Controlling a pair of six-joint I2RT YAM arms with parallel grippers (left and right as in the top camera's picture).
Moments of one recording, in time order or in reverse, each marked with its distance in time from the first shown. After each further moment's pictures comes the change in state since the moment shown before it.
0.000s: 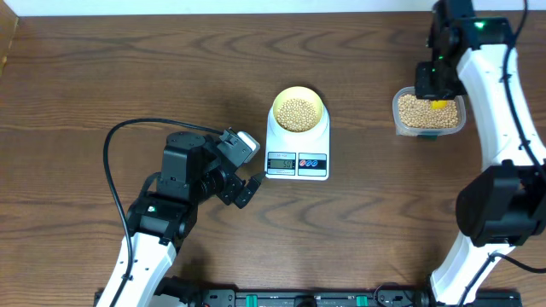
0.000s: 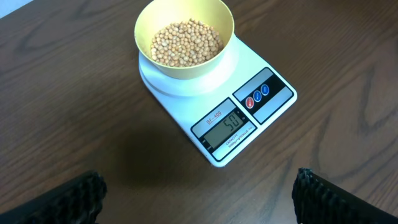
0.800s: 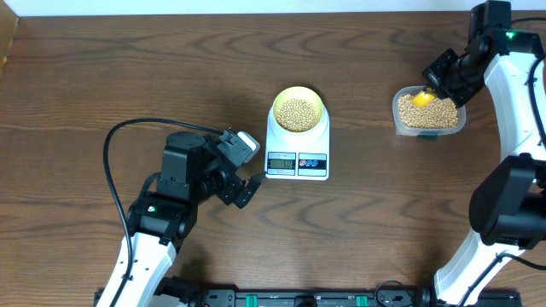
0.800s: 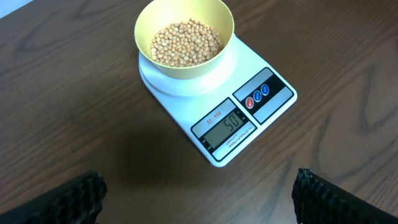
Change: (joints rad) left arm 0.000 0.000 0.000 0.000 0.000 0.000; right arm -0.121 0.000 -0.112 0.200 -0.322 0.645
